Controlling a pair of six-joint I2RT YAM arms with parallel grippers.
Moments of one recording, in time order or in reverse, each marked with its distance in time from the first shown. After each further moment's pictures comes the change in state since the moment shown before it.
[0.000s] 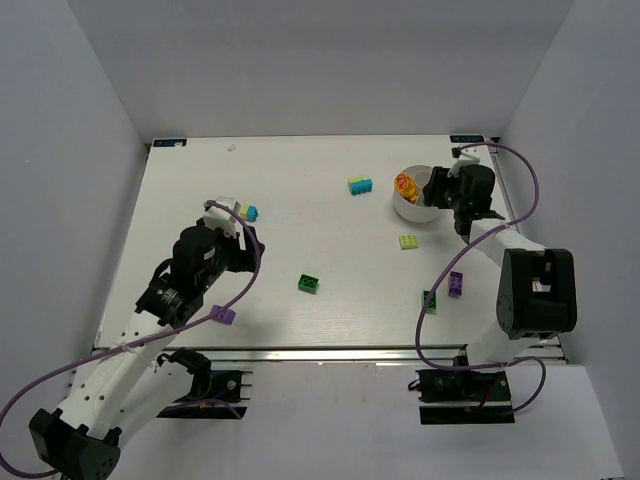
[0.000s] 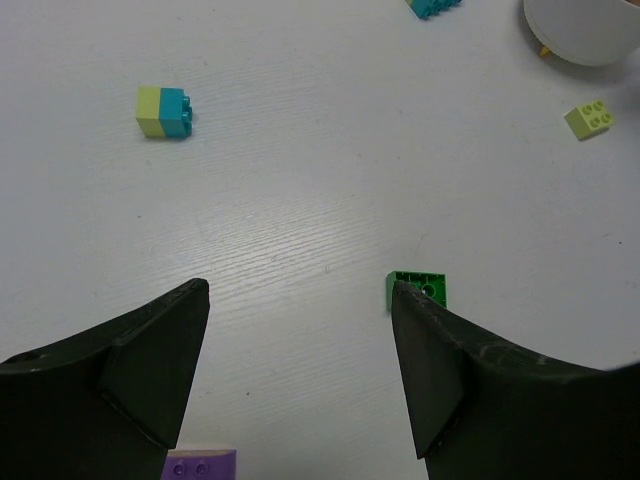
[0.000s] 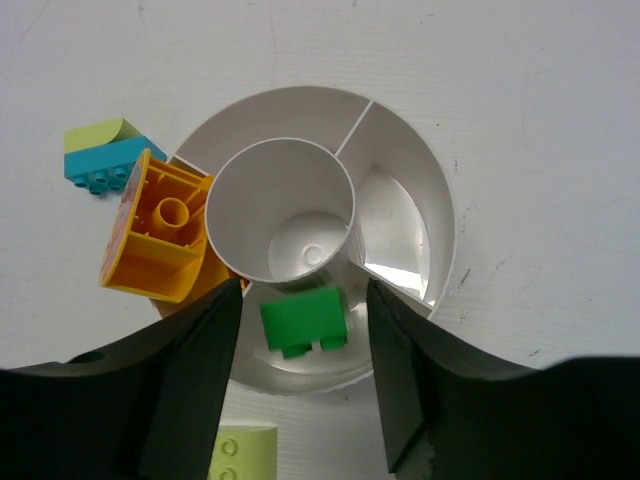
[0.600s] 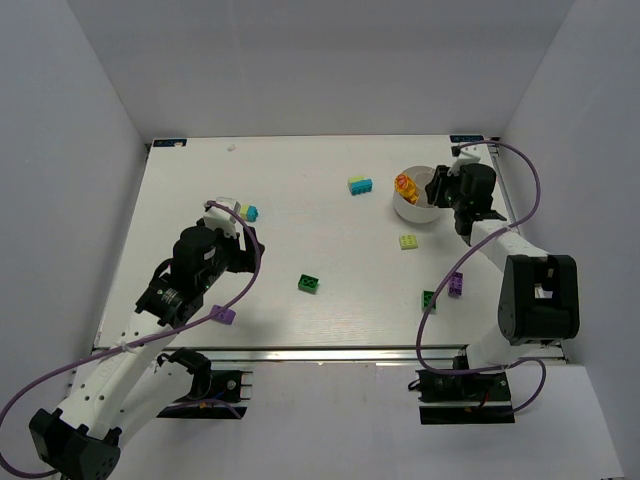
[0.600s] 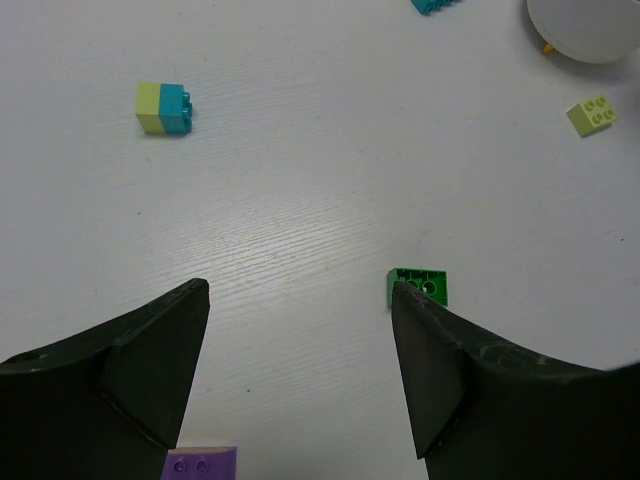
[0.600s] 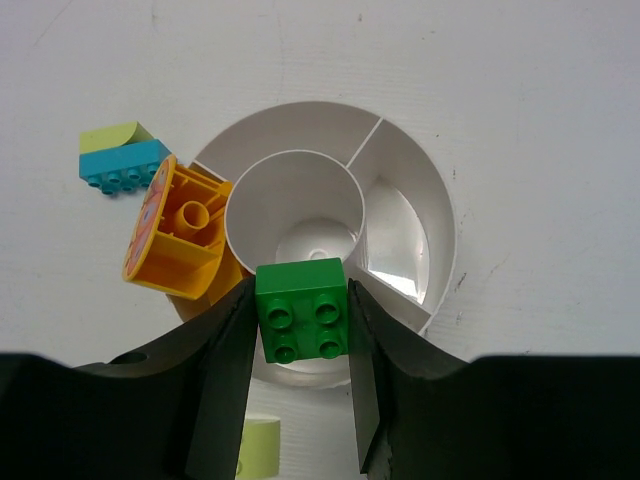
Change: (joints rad) left arm 0.000 0.000 0.000 -0.005 0.000 0.000; right arm 0.008 -0.048 0.000 -0.026 0.002 -0.022
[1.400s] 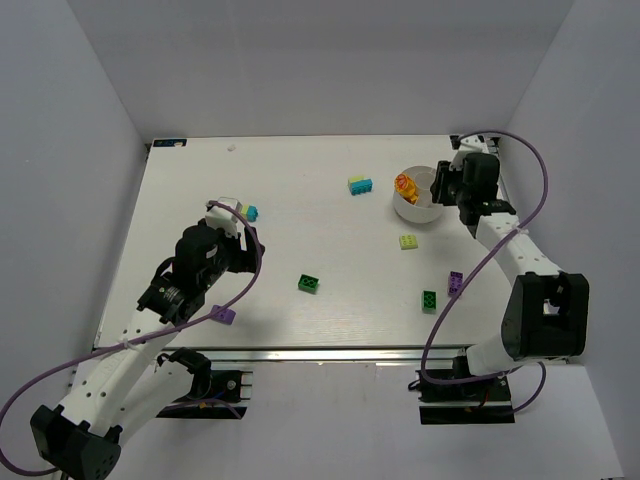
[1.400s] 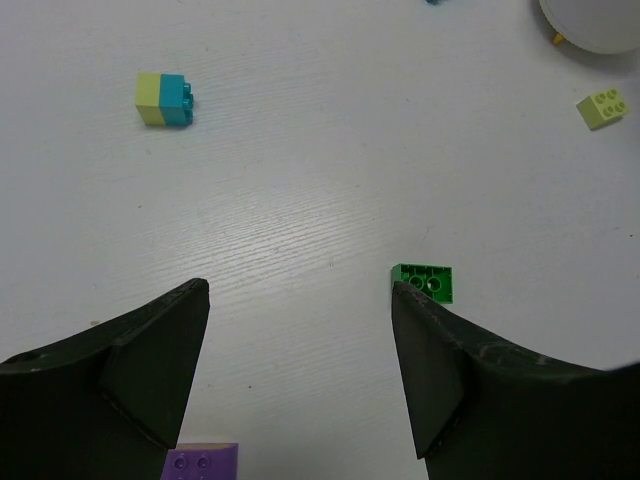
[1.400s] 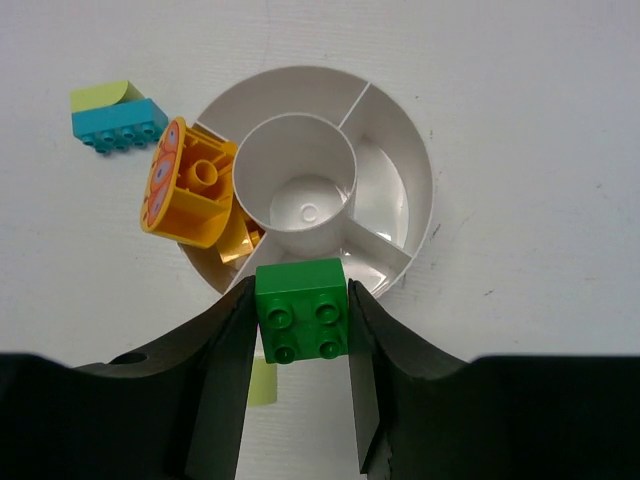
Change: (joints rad) left arm 0.000 0.017 0.000 -0.004 -0.004 0.000; right arm 0.033 -0.089 0.144 -0.361 0.084 -0.043
